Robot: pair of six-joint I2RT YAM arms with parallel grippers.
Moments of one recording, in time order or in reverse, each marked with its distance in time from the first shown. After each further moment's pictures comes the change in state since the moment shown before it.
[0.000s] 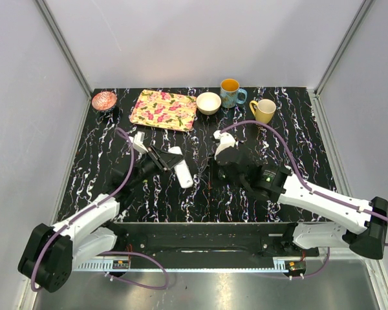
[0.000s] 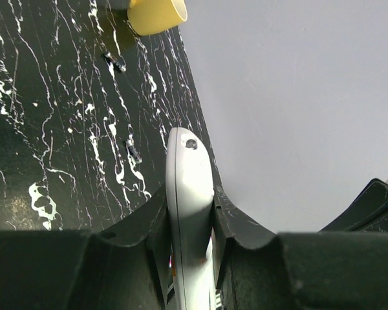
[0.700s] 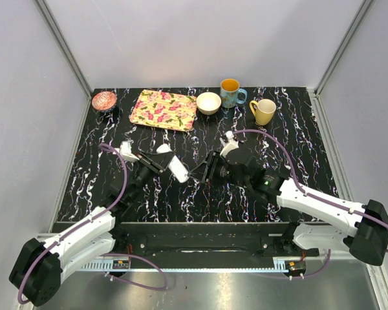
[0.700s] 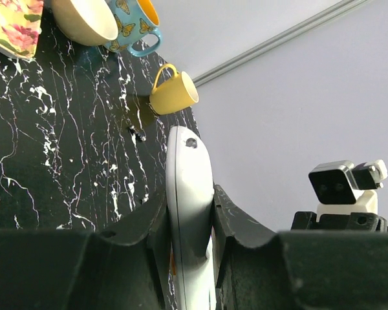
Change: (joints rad) left arm -0.116 -0.185 -0.117 0.069 -0.415 0.028; right arm -0.113 -0.043 -0.248 0.394 -0.240 0.364
